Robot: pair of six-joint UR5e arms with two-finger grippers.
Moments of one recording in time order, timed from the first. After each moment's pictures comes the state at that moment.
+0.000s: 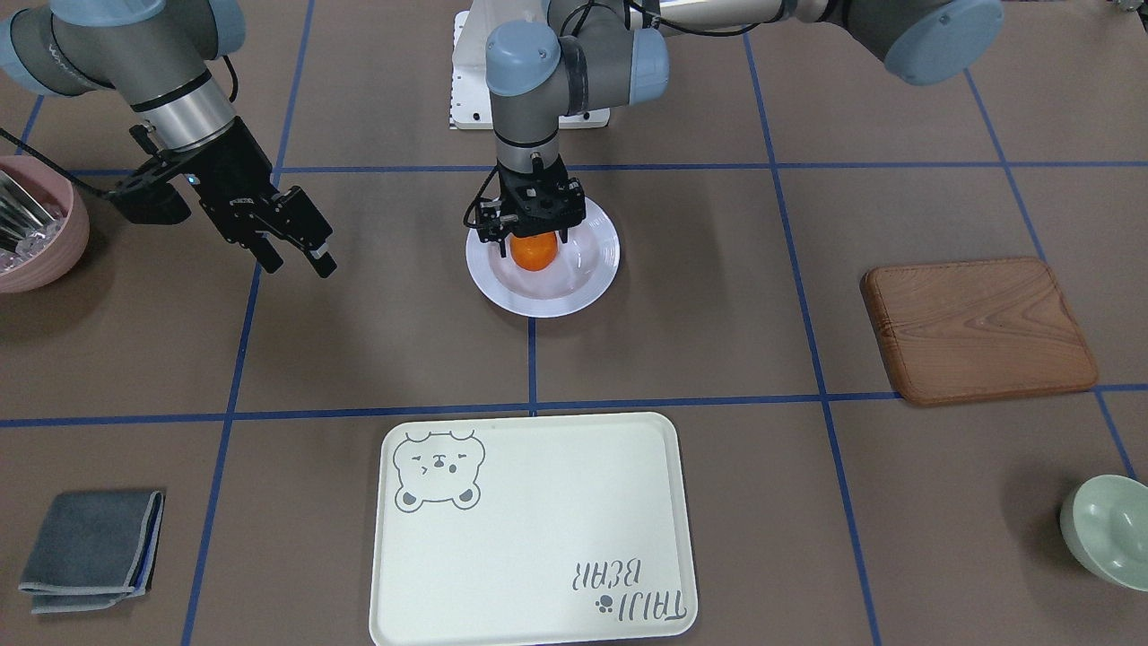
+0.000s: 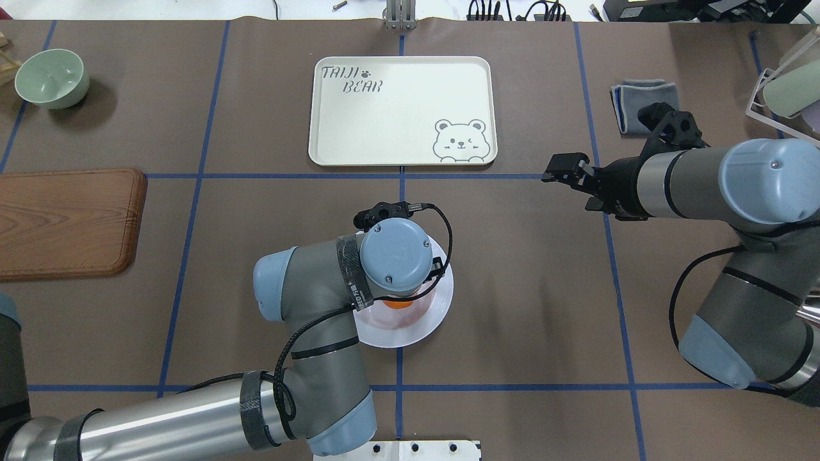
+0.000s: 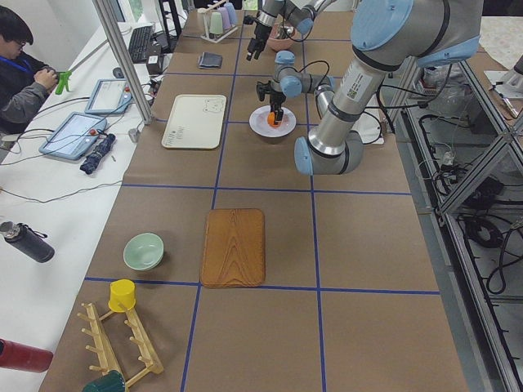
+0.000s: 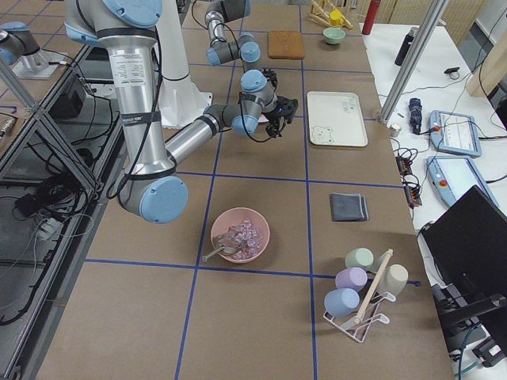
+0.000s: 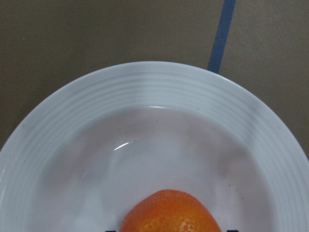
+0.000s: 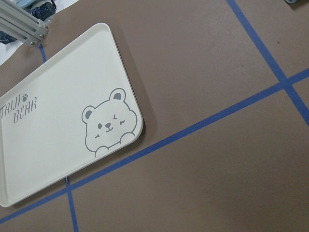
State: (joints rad) left arm -0.36 -2.41 -1.55 -1.57 -1.67 -1.57; right arm 0.68 -1.41 1.99 -1.02 1.78 1.64
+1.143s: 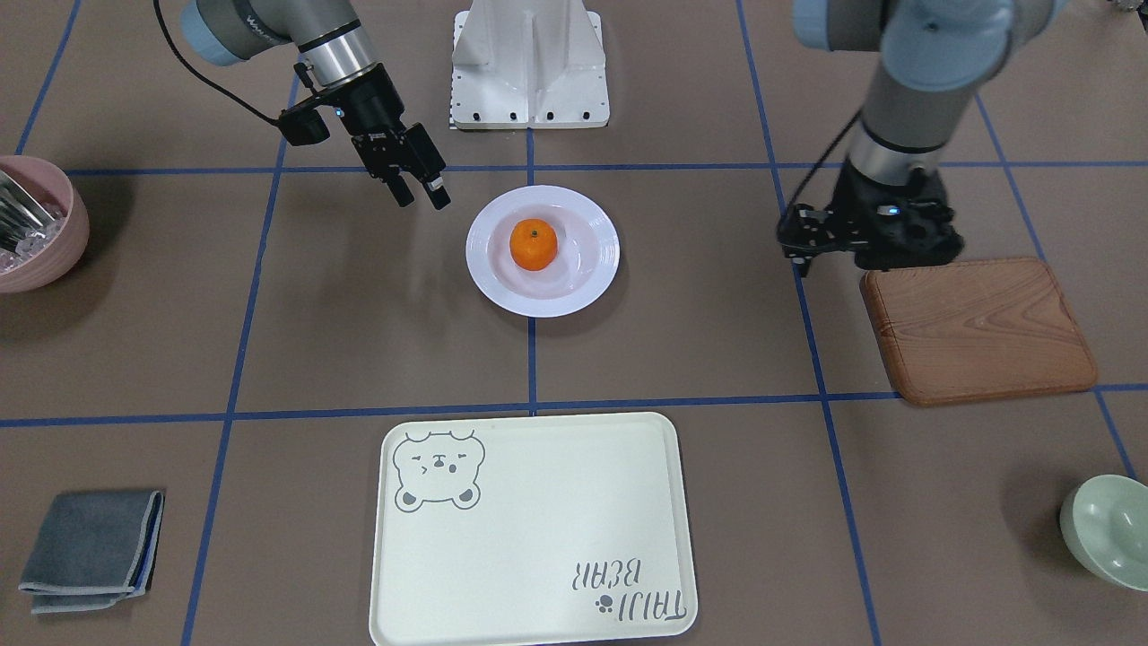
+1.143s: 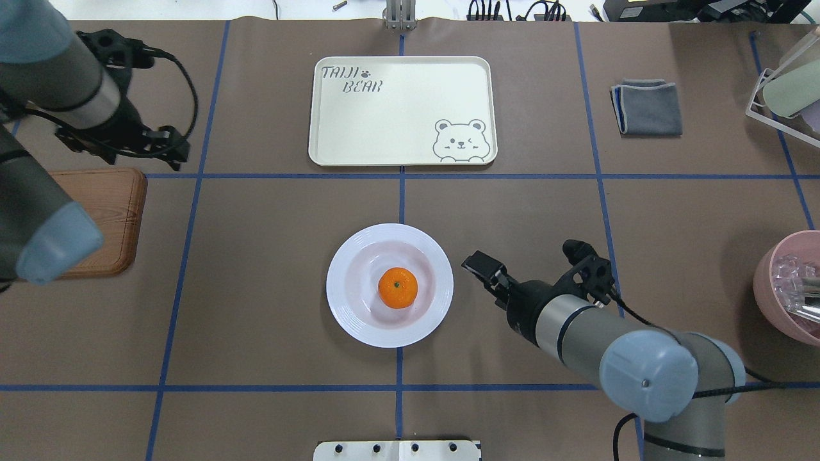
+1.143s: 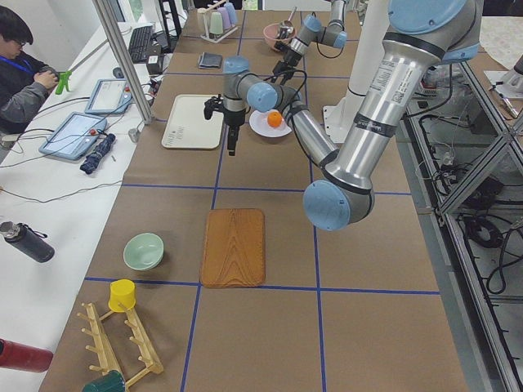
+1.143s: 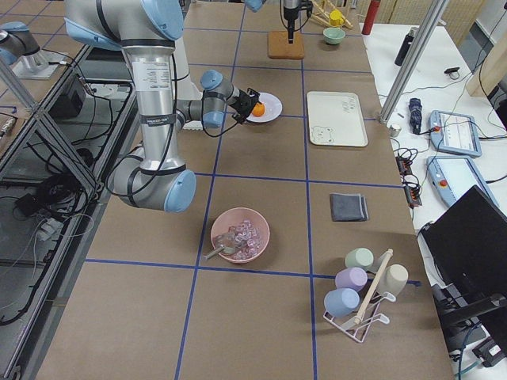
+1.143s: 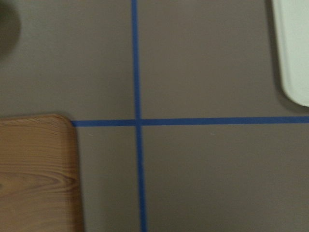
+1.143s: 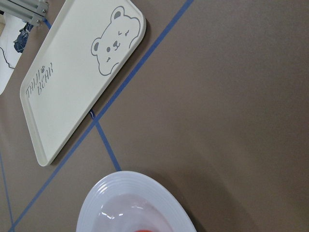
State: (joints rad) left arm -0.97 -1.94 -1.95 -1.31 -2.02 -0.70; right arm 0.20 -1.39 2.01 -0.95 1.22 2.11
